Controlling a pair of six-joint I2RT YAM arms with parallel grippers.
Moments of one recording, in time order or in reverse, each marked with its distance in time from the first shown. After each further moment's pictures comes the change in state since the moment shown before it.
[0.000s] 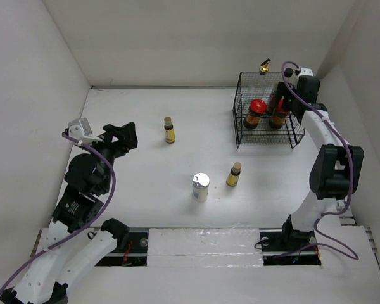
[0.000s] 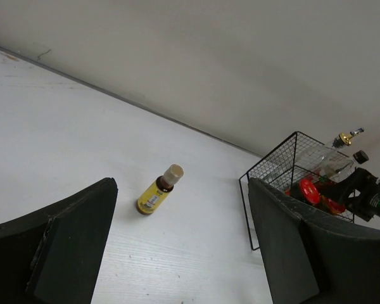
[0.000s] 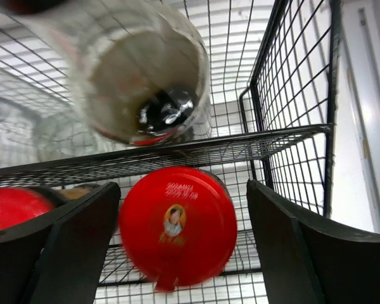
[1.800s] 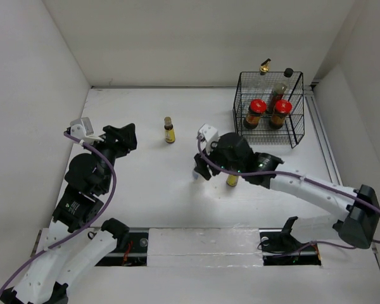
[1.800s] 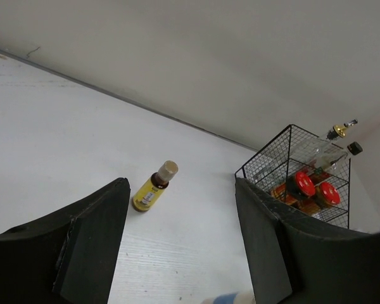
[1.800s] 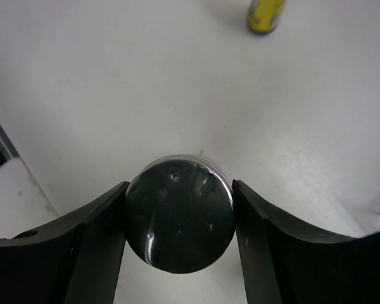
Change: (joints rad) left arm 0.000 0.001 0.000 0.000 0.035 0.005; right arm 1.038 -0.468 -0.419 -0.084 0.016 -0.047
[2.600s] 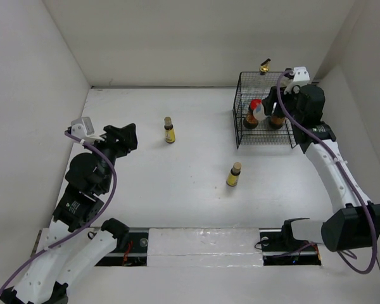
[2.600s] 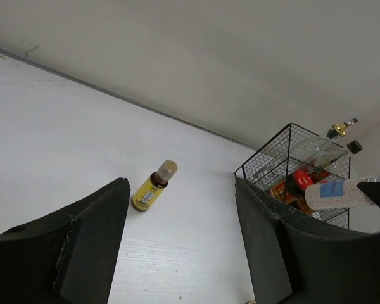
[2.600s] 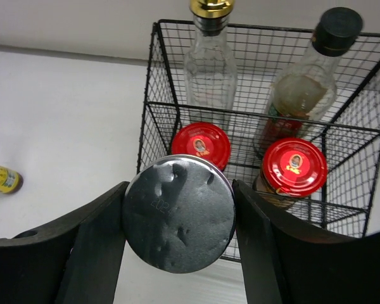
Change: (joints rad) left arm 0.000 0.003 0.000 0.000 0.004 0.000; right arm -0.845 -0.049 0.182 0.104 -0.098 -0.007
